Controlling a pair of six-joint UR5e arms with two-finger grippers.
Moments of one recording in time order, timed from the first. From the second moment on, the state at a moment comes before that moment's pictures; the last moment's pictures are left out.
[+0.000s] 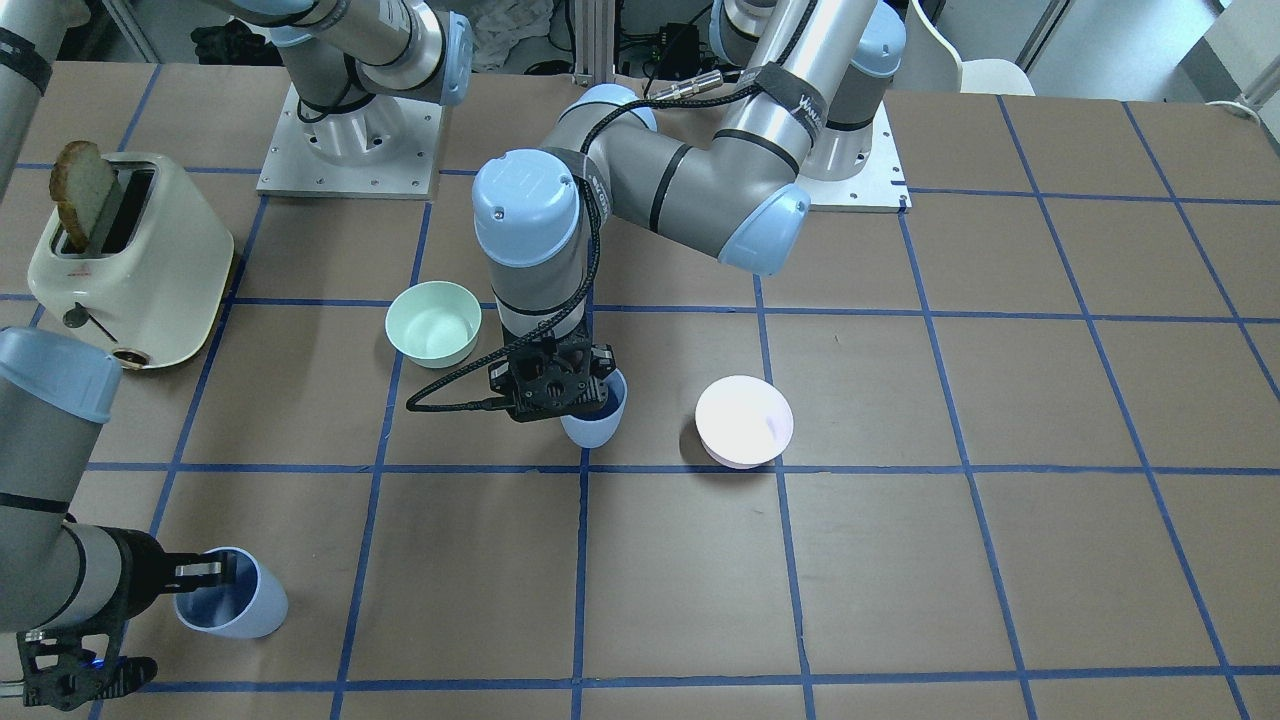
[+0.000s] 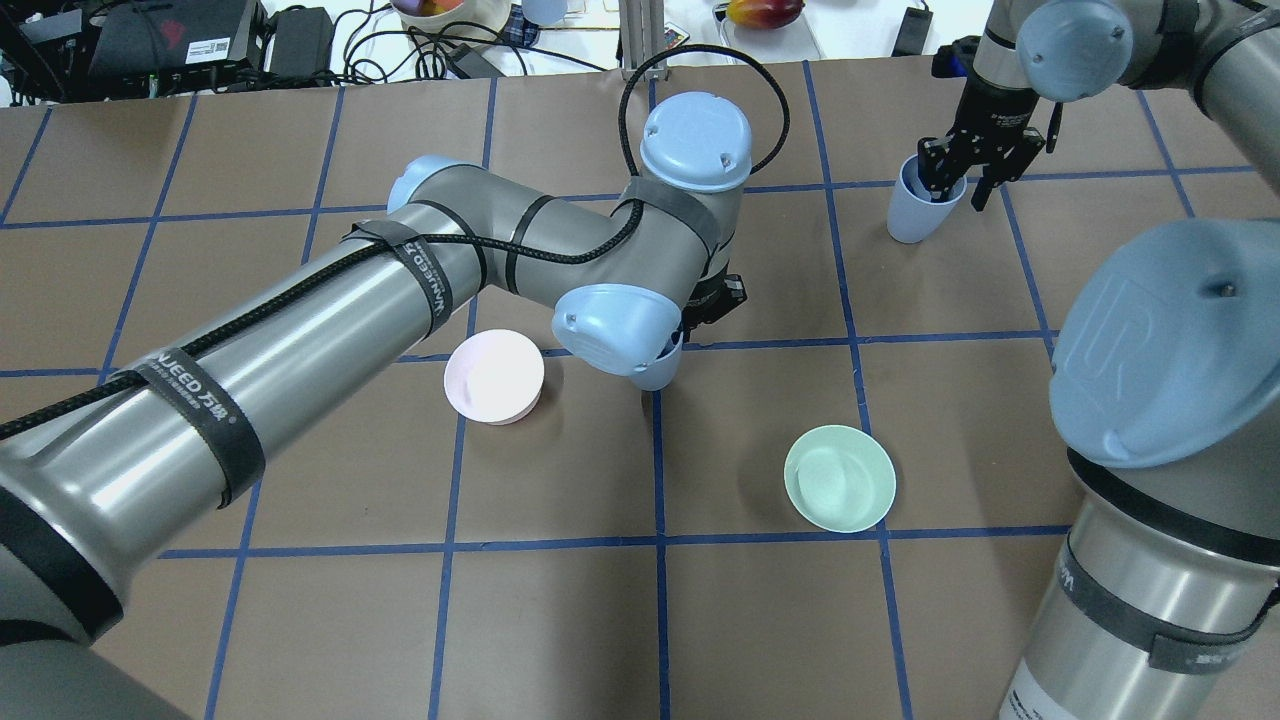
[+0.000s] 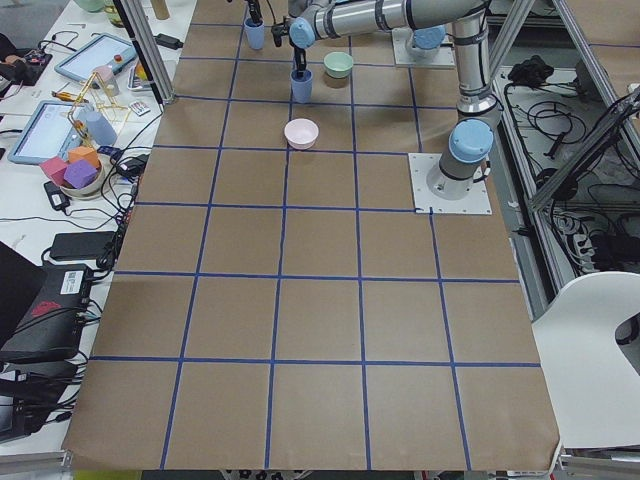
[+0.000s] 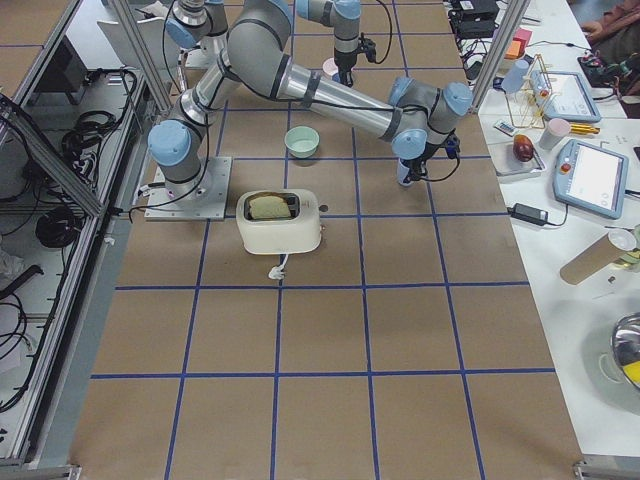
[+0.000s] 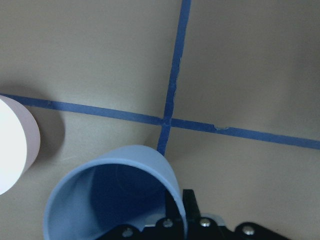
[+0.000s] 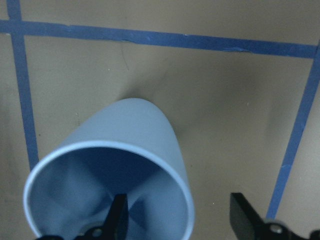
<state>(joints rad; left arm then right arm) -2.05 -2.04 -1.58 -1.06 1.63 -0.68 1.38 -0.87 1.19 -1.69 -1.60 -0.27</state>
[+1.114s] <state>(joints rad) -2.01 -1.96 -1.55 -1.11 1.63 -0.70 1.40 -1.07 1.16 -1.38 -1.57 -0.27</state>
